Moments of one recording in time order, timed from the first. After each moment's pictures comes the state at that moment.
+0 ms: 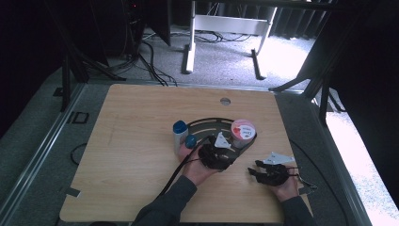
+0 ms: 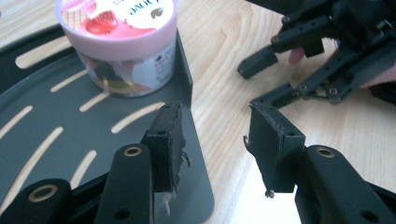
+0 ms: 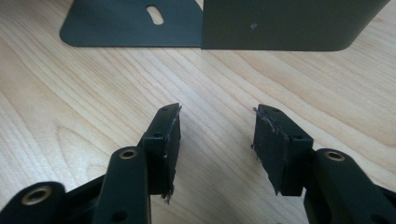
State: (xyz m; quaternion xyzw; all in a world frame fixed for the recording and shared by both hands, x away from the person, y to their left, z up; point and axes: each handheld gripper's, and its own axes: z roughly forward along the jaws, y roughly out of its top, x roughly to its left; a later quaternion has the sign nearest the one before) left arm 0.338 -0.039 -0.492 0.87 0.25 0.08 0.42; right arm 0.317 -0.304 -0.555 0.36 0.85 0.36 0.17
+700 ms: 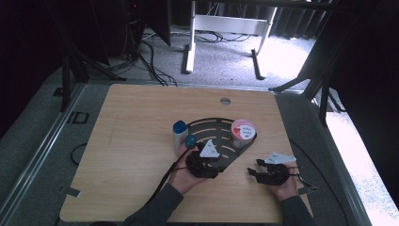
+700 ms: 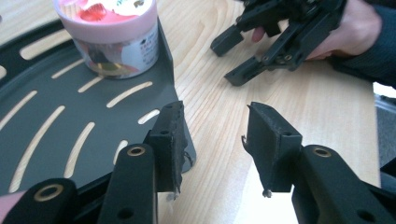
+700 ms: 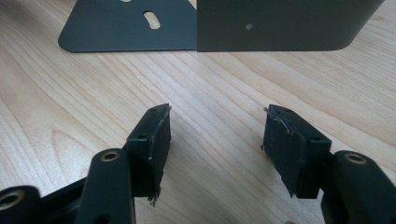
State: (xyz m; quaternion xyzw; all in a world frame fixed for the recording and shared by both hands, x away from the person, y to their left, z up) left arm 0.306 -0.005 -0.482 0.87 0.22 0.08 0.43; right arm 0.321 -0.309 -0.559 0.36 0.84 0.38 0.16
